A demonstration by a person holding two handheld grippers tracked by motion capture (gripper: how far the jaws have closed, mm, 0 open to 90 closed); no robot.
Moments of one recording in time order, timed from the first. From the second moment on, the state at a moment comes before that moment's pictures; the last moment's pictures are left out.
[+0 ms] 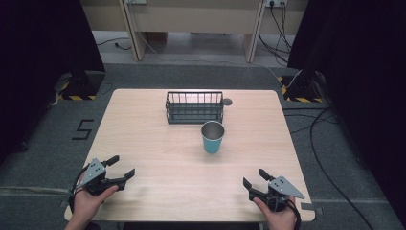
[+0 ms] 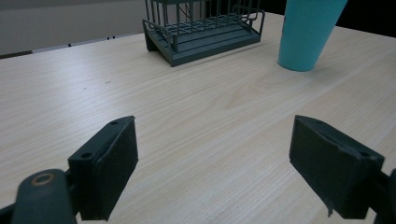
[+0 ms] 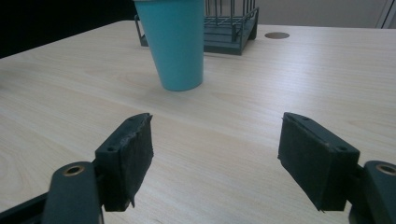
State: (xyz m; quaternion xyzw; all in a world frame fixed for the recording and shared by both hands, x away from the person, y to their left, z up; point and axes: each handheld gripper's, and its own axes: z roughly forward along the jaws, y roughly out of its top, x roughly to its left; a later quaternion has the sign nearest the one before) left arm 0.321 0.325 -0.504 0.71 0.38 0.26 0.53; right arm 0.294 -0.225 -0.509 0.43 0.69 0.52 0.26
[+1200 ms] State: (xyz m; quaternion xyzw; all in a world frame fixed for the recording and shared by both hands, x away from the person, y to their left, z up) left arm 0.320 0.325 -0.503 0.71 0.37 0.26 0.53; right arm 0.335 -0.176 -0.486 0.38 0.71 0.53 0.26
